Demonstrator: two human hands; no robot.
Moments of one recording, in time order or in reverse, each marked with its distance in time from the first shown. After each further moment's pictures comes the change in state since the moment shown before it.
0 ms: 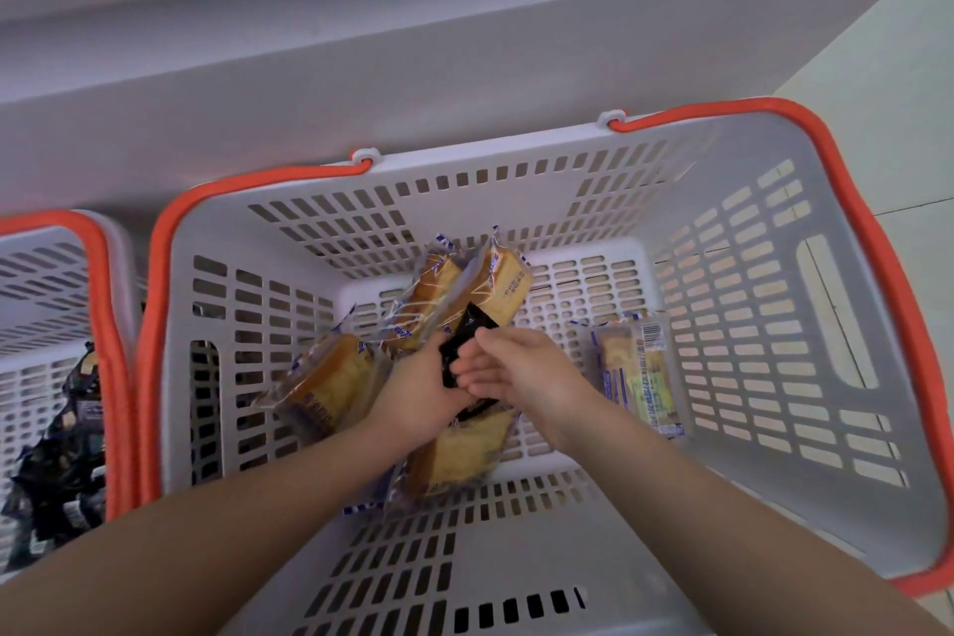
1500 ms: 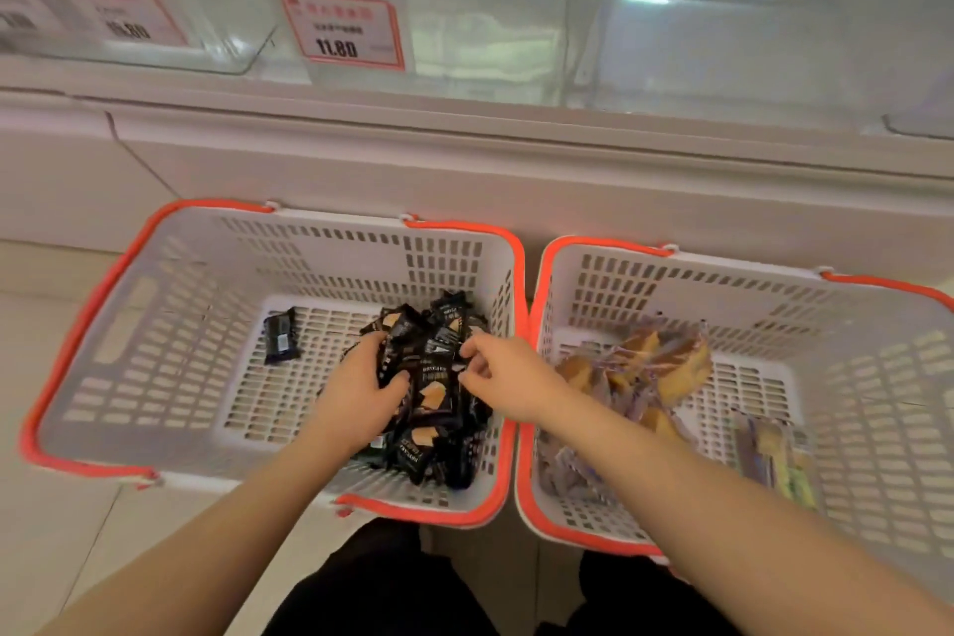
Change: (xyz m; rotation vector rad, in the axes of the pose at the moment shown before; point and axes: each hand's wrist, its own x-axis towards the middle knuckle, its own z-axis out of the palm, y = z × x) left_hand -0.229 -0.135 -0.192 -0.015 0.584 -0.250; right_hand -0.091 0.005 0.255 -1.380 -0.310 -0.686
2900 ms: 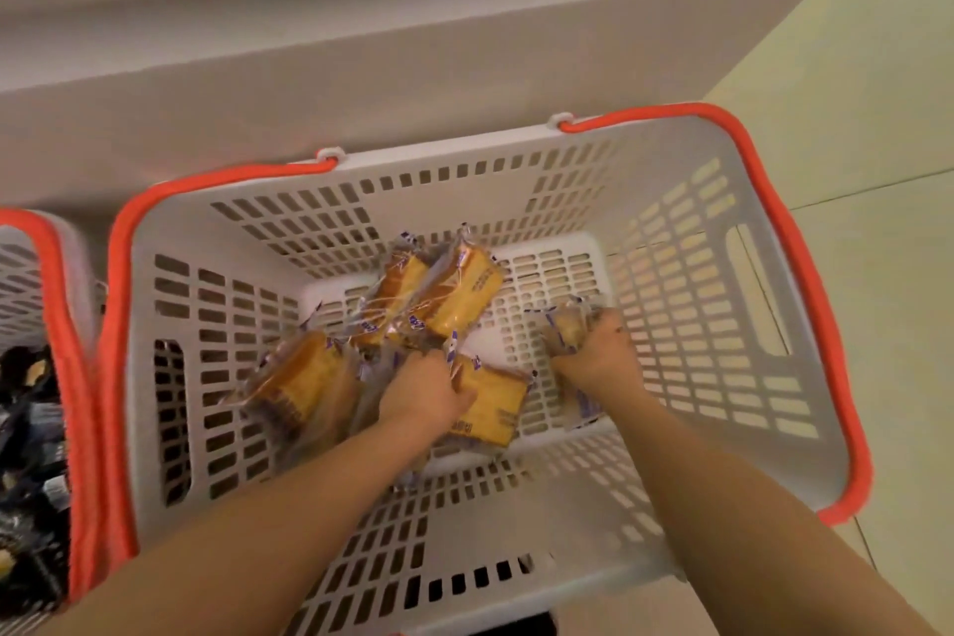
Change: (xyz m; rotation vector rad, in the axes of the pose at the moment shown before) left_hand 0.032 0.192 0.298 0.411 -0.661 0.094; right_hand -0.130 0.356 -0.029 0.341 0.379 1.053
